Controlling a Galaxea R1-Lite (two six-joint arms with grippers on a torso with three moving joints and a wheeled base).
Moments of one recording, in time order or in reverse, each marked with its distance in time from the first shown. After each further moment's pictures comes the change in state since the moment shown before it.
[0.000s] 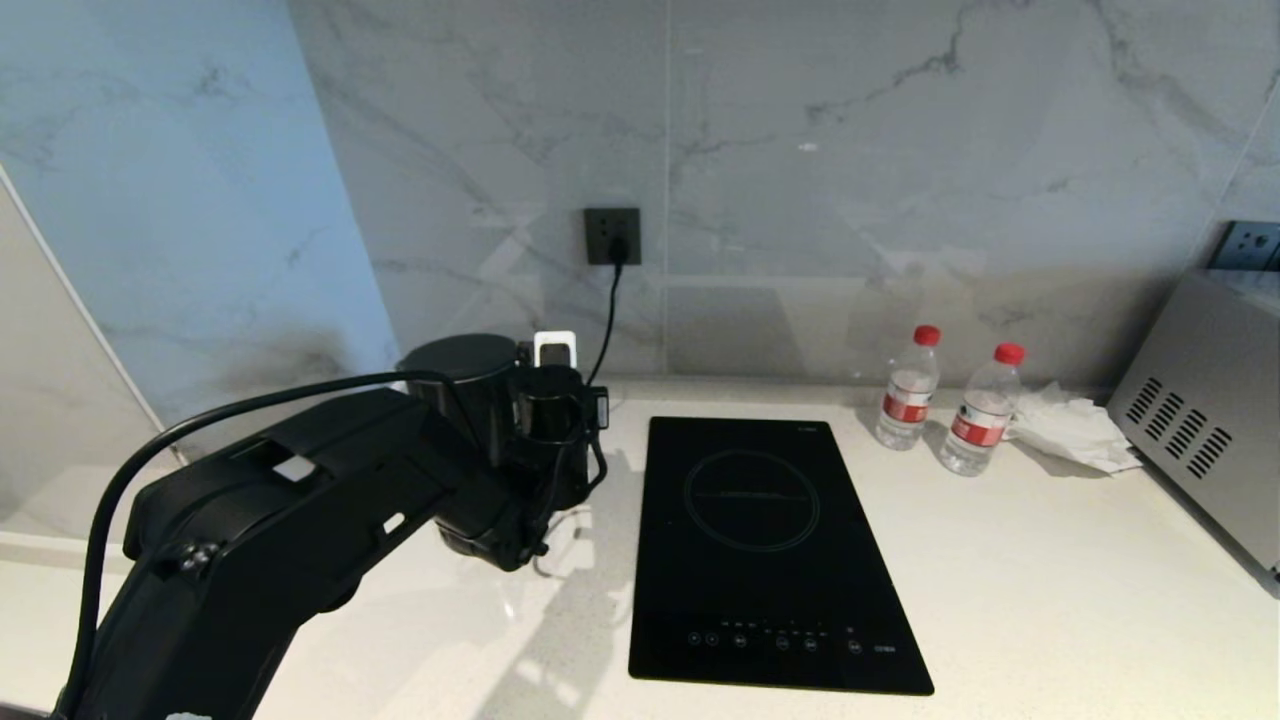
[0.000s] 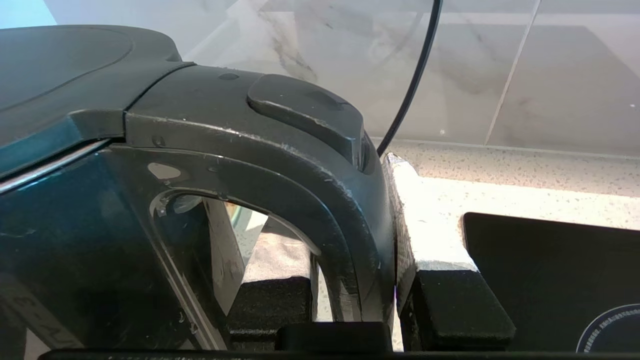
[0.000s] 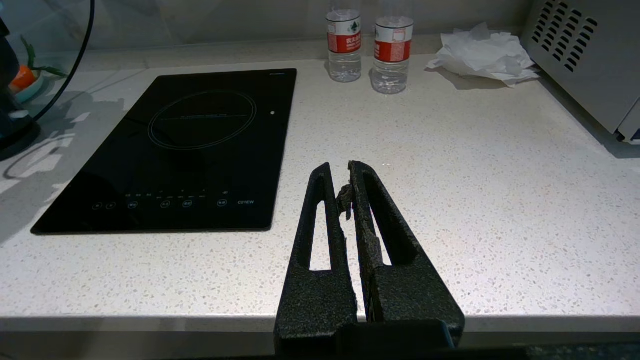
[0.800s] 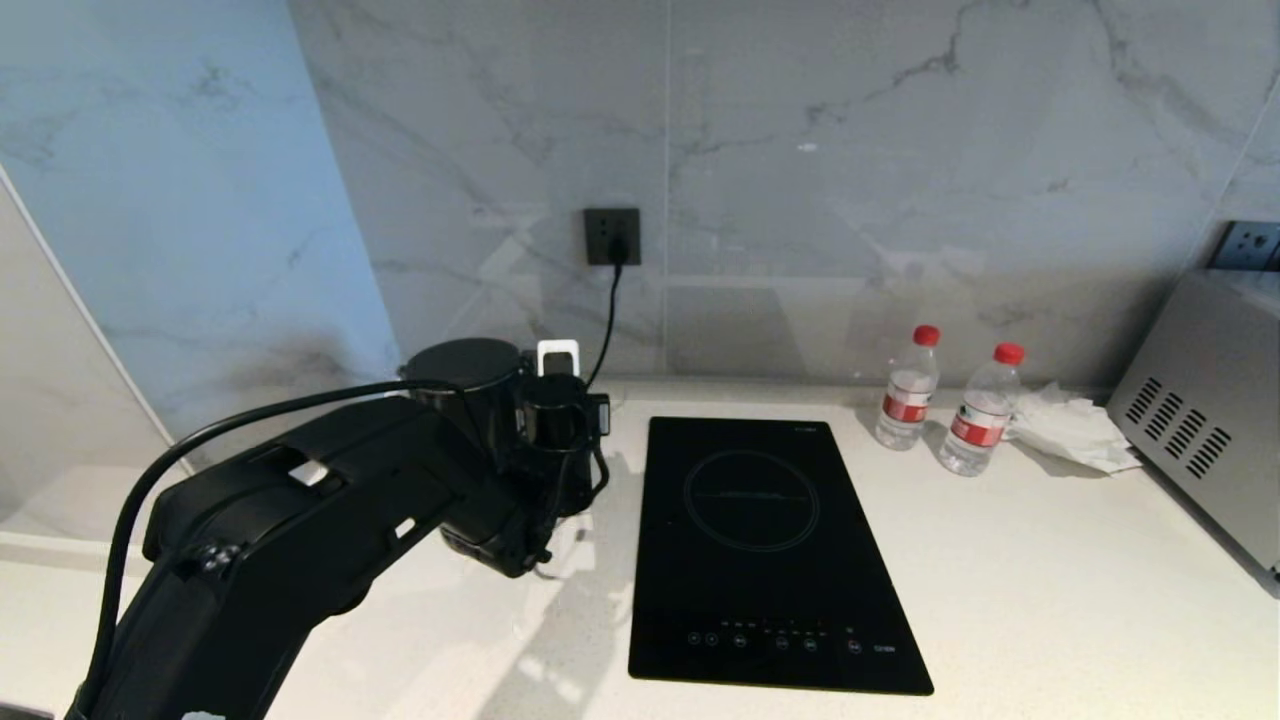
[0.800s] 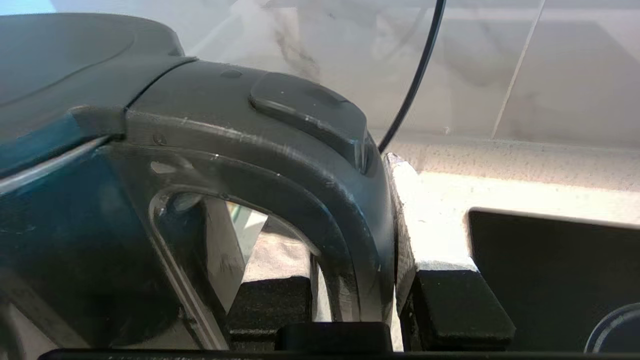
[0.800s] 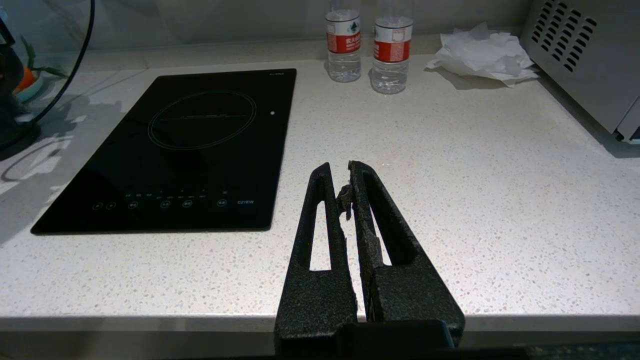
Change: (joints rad) left arm 0.005 0.024 0.006 -0.014 0.023 -0.001; right arm 0.000 0.000 0.000 0.000 -0.001 0.000
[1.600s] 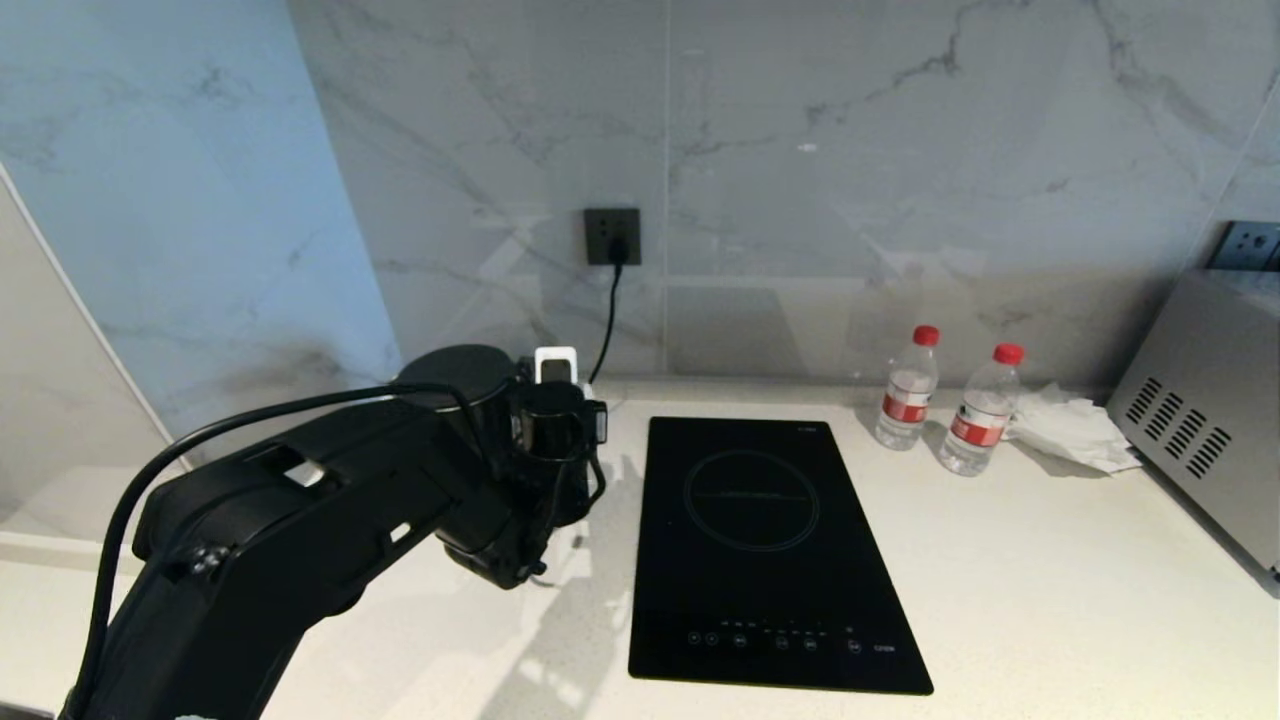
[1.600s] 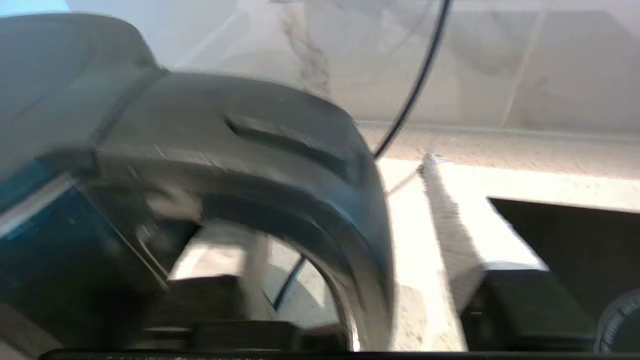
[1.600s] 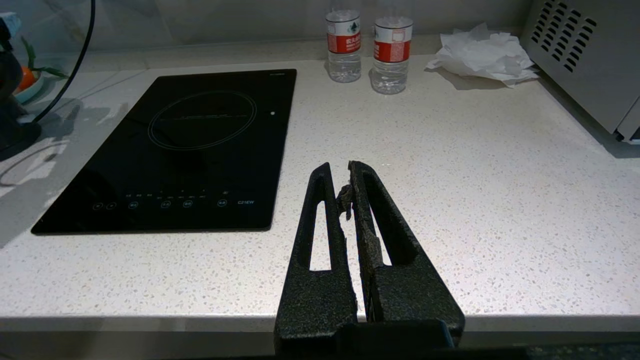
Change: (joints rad) left arm -0.009 -0.013 0.059 -0.035 0.011 0.002; right arm 0.000 0.000 0.000 0.000 0.000 0.000
